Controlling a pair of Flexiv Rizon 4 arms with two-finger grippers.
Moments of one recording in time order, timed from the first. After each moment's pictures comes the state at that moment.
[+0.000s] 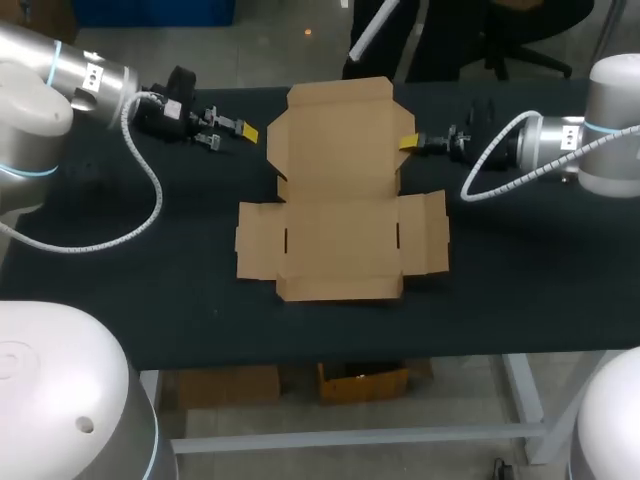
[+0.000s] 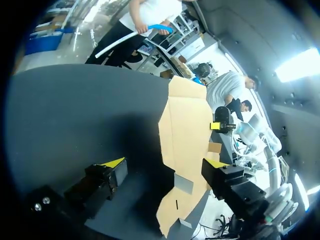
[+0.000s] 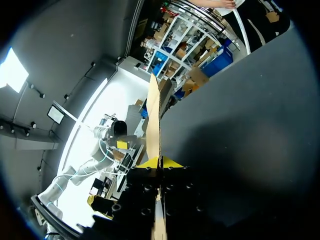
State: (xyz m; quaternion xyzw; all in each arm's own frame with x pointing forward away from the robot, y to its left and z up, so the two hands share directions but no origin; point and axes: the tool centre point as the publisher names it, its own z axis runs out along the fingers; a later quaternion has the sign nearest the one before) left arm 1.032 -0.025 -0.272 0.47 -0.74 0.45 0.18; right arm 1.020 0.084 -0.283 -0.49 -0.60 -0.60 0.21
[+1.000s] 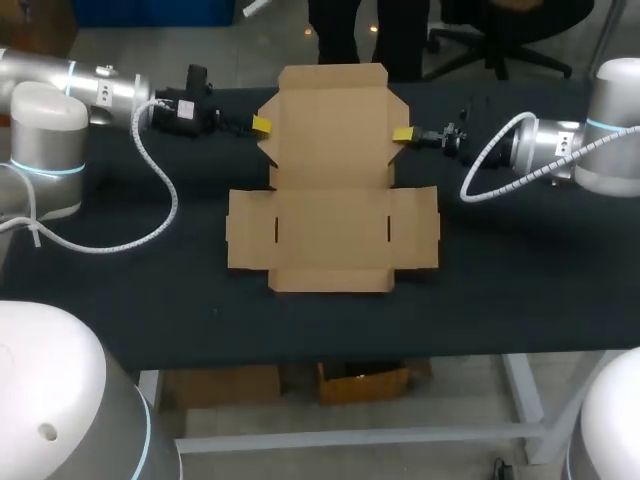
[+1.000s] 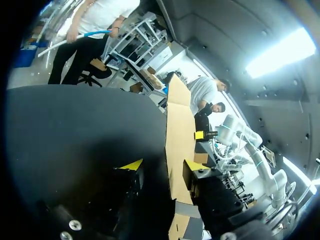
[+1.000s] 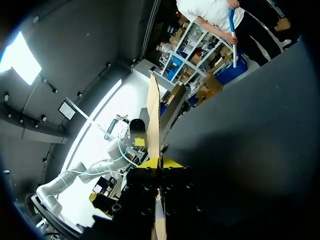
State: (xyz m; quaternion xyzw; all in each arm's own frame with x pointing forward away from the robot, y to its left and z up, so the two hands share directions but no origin) left arm 1.059 -0.063 -0.262 0.36 -0.72 0.56 0.21; right arm 1.028 0.097 -0.268 -0.44 -0.59 -0.64 0.22
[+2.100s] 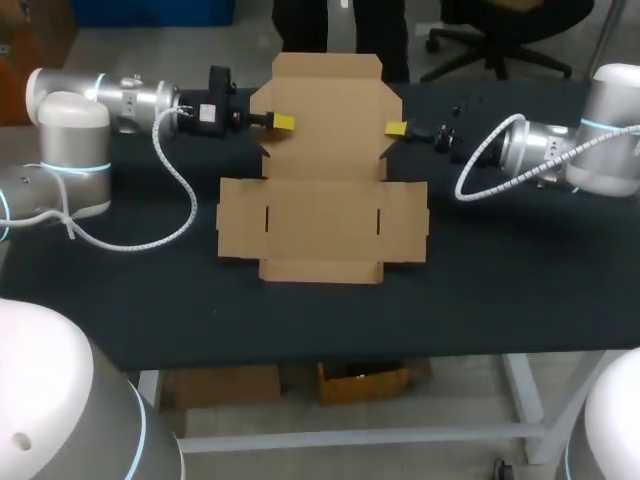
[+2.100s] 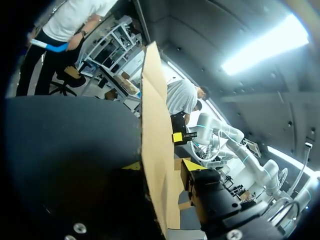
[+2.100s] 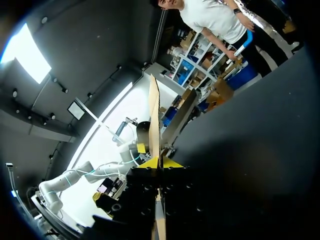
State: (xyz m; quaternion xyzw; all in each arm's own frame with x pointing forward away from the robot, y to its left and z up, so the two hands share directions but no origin) left arm 1.053 -0.110 -0.250 0.27 -0.70 0.61 0.25; right arm 1.042 0.110 -0.265 -0.40 -0.57 -0.68 0.22
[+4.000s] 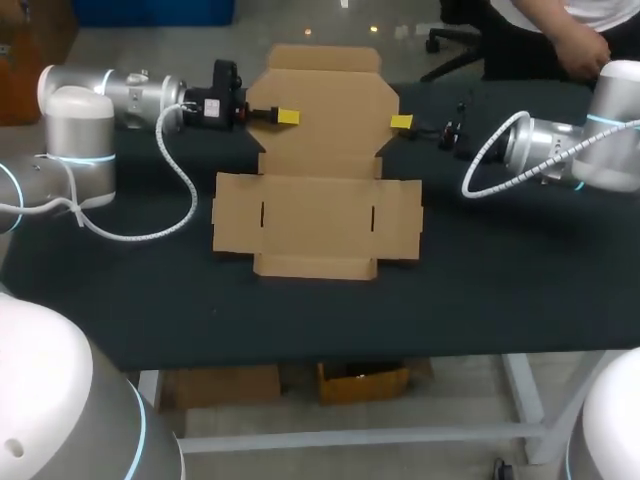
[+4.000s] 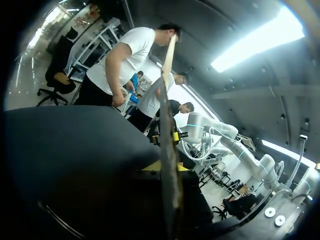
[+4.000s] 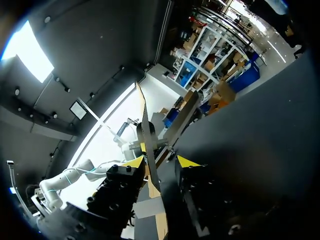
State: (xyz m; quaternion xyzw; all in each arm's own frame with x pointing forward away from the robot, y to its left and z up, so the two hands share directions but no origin) left arm 1.059 -0.116 -0.238 0.23 -0.70 0.63 0.26; right arm 1.050 0.095 -0.261 -0.39 -0.57 -0.69 0.22
